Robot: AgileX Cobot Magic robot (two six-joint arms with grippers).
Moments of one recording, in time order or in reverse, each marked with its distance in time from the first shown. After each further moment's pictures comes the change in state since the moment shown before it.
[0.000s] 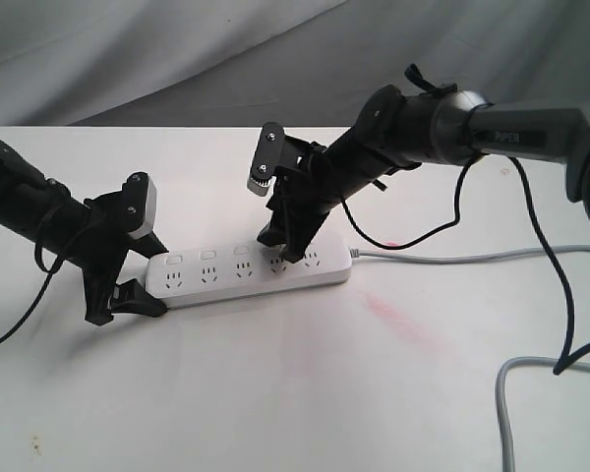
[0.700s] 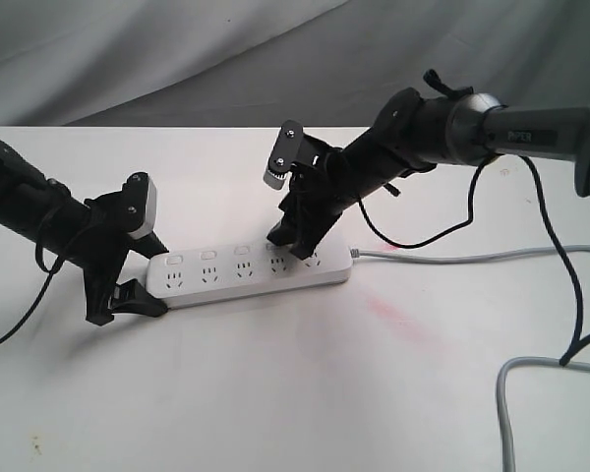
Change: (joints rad) left arm 0.000 0.000 0.000 0.000 0.002 0.000; right arm -0.046 0.023 0.018 0.043 0.020 0.010
